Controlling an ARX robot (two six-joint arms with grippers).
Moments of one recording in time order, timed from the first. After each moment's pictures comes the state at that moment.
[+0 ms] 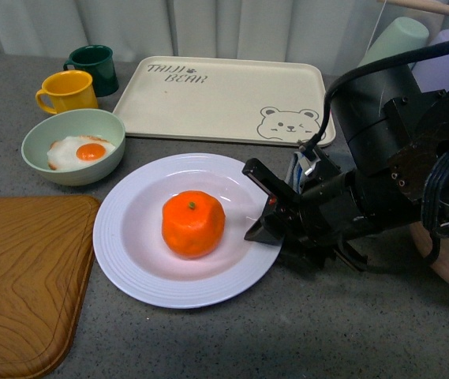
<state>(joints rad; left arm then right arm) 0.00 0.00 0.02 0.00 0.00 -0.01 0.36 2.21 1.03 0.11 -0.48 0.80</state>
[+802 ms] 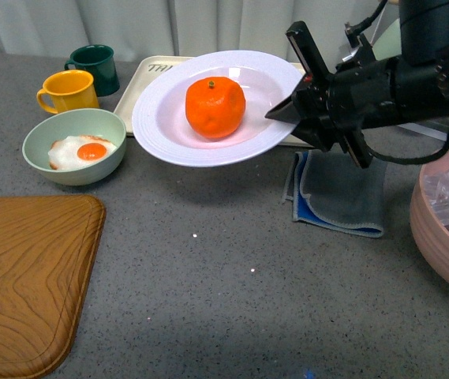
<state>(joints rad) 0.00 0.00 0.02 0.00 0.00 -0.01 0.26 2.17 1.17 0.34 -0.55 0.93</state>
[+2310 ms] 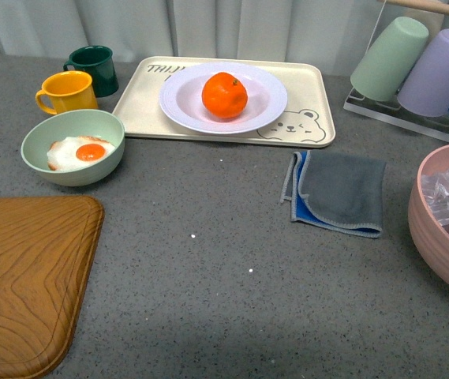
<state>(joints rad) 0.00 0.00 0.02 0.00 0.00 -0.01 0.18 1.16 0.22 0.90 0.17 0.01</state>
